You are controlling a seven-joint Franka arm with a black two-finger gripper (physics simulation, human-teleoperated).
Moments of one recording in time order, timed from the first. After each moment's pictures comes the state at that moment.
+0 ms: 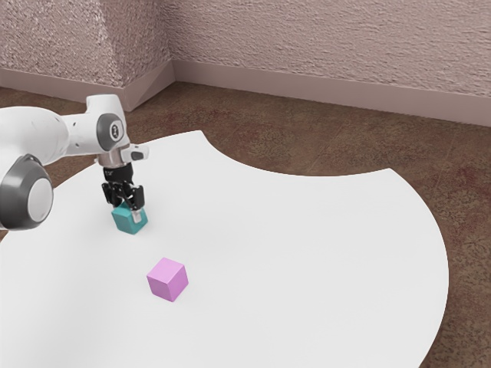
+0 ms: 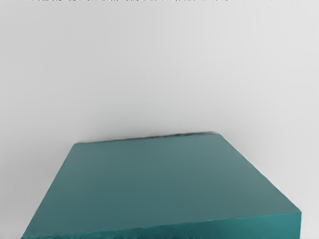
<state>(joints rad) 0.23 0.78 0.17 -1.31 -0.18 1.80 0.51</state>
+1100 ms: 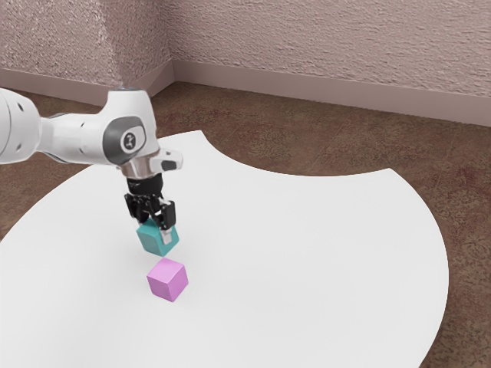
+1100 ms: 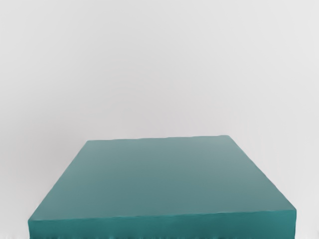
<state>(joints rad) -0.09 0.19 0.17 -2.00 -0.12 1.99 0.26</state>
